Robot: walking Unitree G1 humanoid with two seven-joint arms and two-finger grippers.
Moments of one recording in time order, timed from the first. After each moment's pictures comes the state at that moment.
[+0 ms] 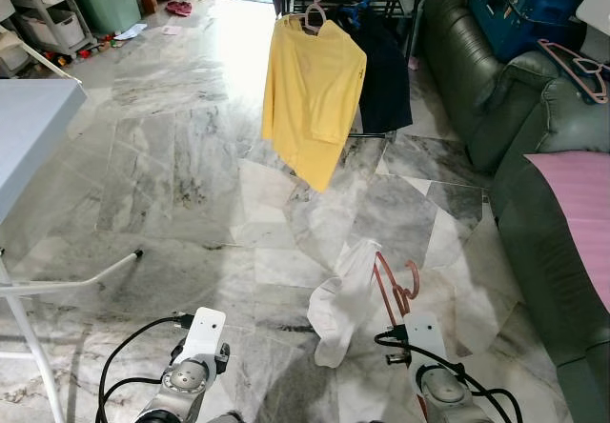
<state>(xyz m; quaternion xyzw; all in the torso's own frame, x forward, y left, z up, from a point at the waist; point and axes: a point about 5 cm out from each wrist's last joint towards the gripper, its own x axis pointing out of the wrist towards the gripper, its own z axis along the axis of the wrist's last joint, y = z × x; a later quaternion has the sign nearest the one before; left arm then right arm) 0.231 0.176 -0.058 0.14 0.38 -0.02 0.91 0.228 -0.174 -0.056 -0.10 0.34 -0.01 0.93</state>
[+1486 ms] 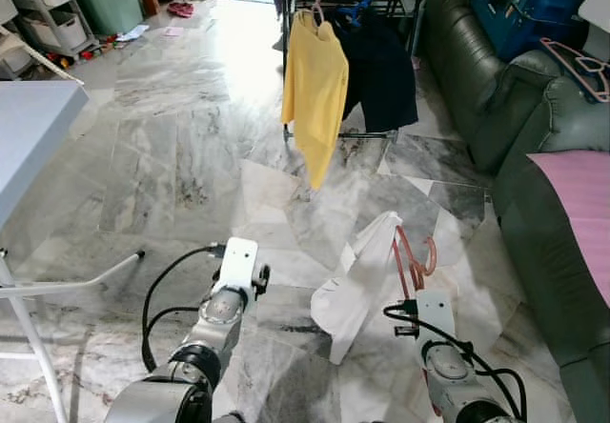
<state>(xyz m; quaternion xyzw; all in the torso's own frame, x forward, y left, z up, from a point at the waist) 0.311 0.122 0.010 0.07 0.23 -0.06 0.97 0.256 -0.182 -0.035 -0.09 0.29 -0.06 0.95</state>
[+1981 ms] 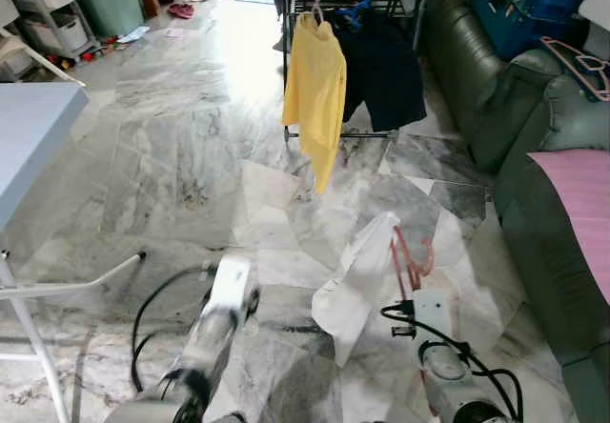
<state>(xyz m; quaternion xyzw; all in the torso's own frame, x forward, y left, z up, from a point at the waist) 0.279 0.142 -0.021 0.09 0.28 -0.05 0.95 0.253 -0.176 -0.038 -0.08 0.30 -0.06 0.95</state>
